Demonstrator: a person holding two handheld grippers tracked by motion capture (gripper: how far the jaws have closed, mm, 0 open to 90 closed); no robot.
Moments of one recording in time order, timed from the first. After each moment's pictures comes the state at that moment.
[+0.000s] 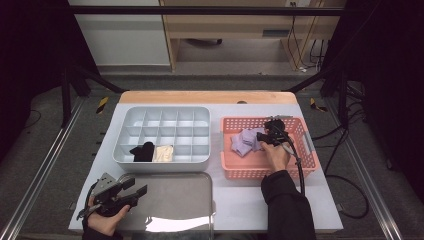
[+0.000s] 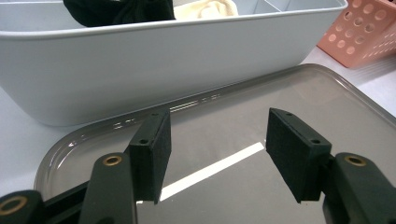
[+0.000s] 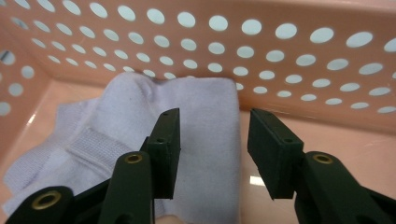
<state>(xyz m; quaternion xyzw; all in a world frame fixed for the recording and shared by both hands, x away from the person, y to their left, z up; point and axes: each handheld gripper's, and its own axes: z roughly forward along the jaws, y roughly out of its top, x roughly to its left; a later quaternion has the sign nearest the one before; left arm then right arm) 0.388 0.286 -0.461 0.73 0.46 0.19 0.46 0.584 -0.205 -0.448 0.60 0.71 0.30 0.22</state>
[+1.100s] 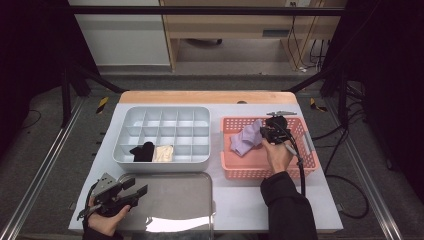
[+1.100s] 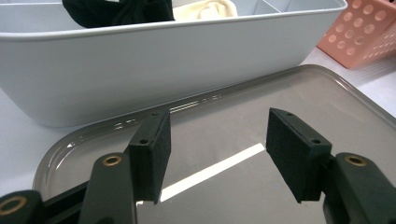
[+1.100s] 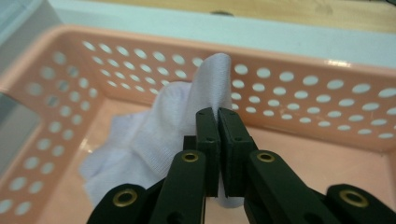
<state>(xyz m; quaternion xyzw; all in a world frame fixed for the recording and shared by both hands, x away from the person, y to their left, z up) 0.387 0.284 -0.461 0.73 0.46 0.19 0.46 0.565 -0.199 -0.411 0.57 0.71 0.34 0.23</state>
